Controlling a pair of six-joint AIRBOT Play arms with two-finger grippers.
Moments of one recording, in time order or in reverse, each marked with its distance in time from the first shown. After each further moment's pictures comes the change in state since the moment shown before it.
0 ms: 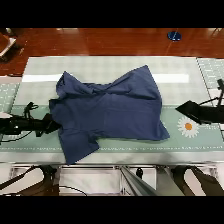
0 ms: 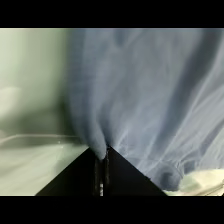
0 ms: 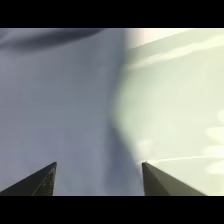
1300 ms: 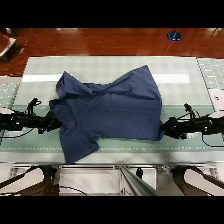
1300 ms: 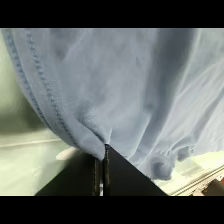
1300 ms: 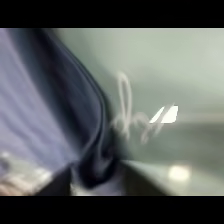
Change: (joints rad) left arm -0.042 -0.021 0.052 -0.043 -0.054 0.047; right arm 0.035 -0.426 -0.156 0.172 0.029 -0.164
